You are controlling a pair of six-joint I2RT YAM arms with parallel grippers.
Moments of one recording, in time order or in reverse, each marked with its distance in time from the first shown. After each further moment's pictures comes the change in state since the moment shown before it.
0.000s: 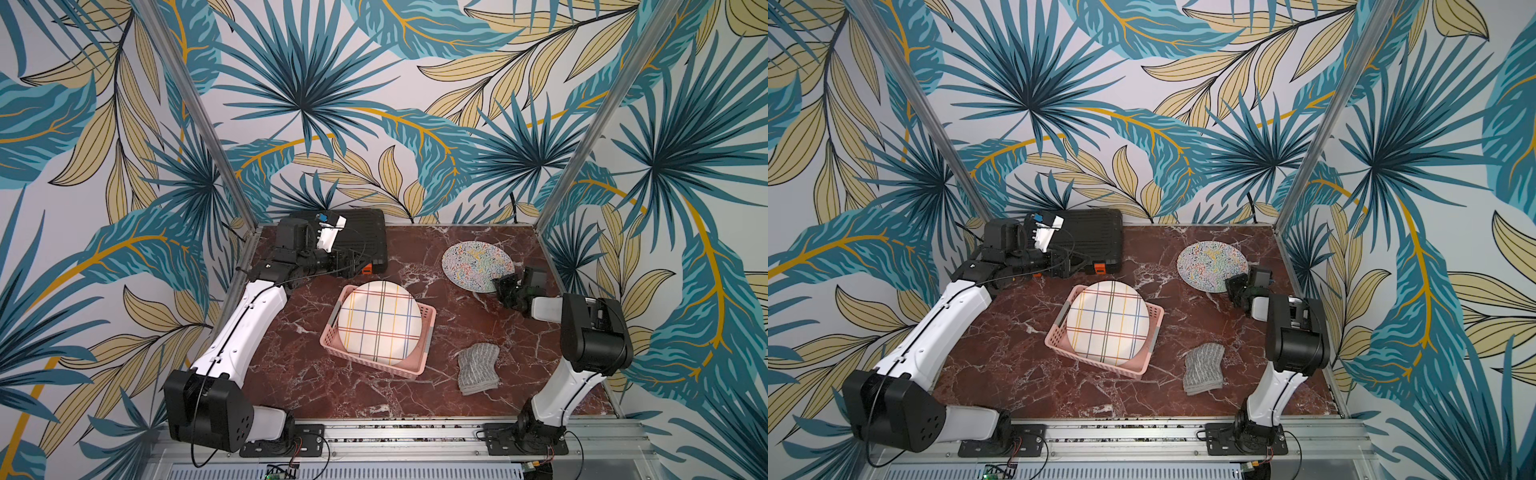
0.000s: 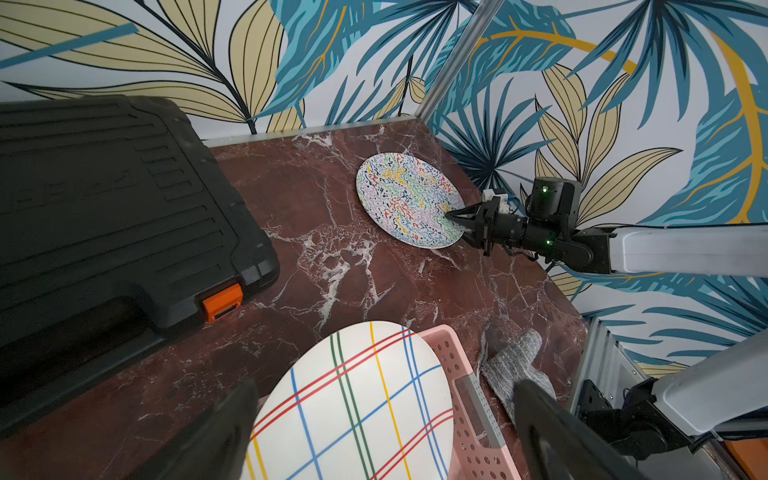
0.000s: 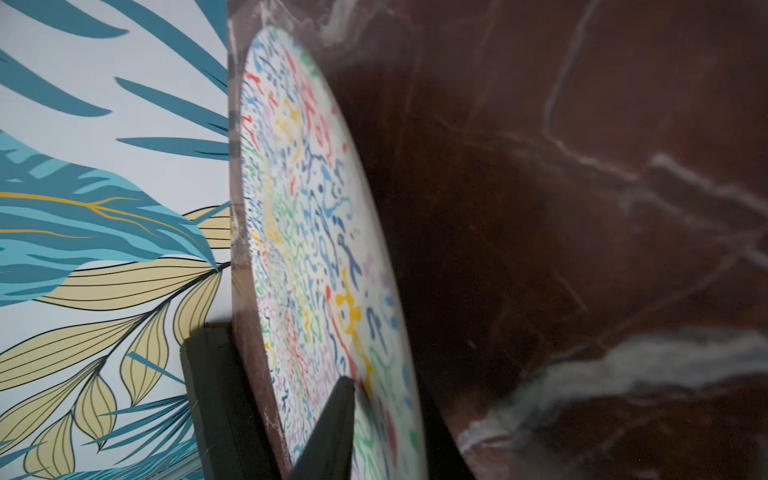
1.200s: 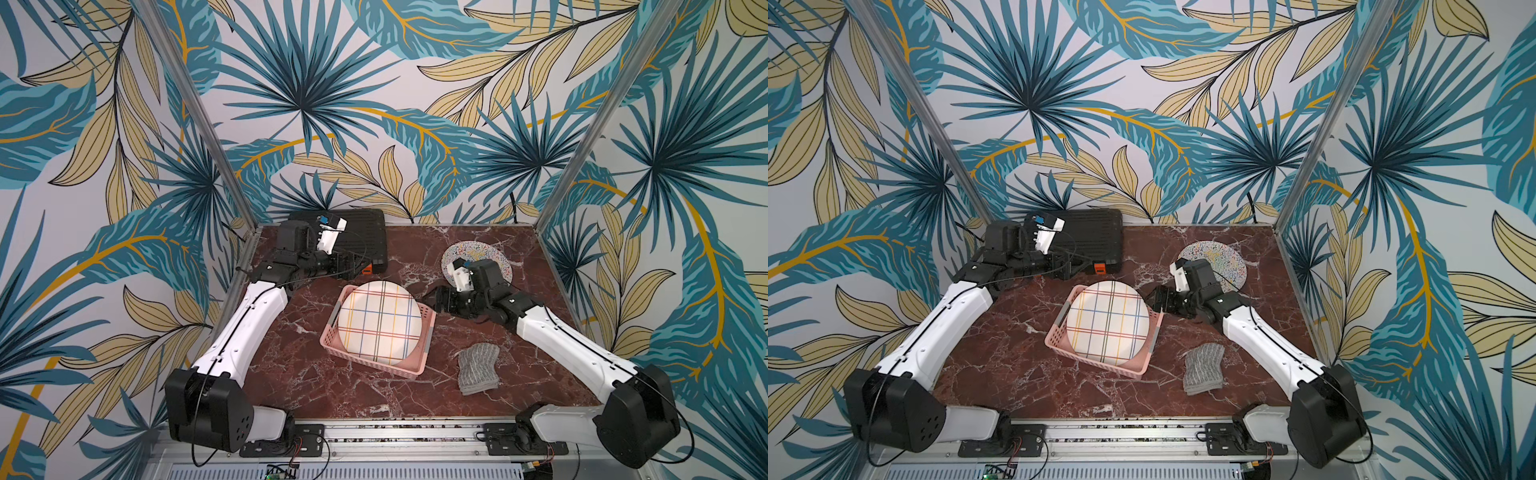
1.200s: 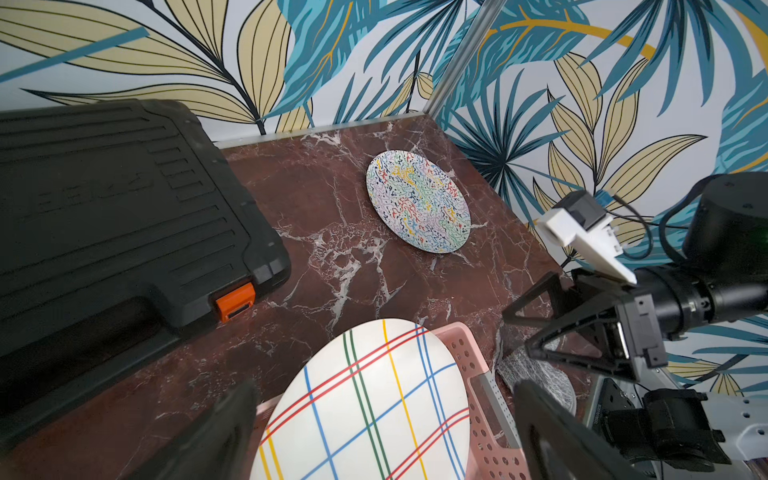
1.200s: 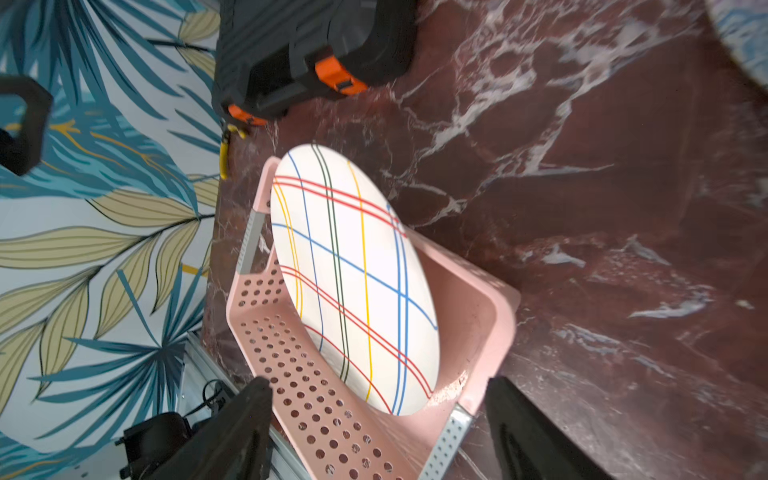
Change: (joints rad) left arm 0.002 0.000 -0.024 0.014 -0.021 0.039; right arm 0.662 -0.498 0.138 -0.739 -0.074 -0.557
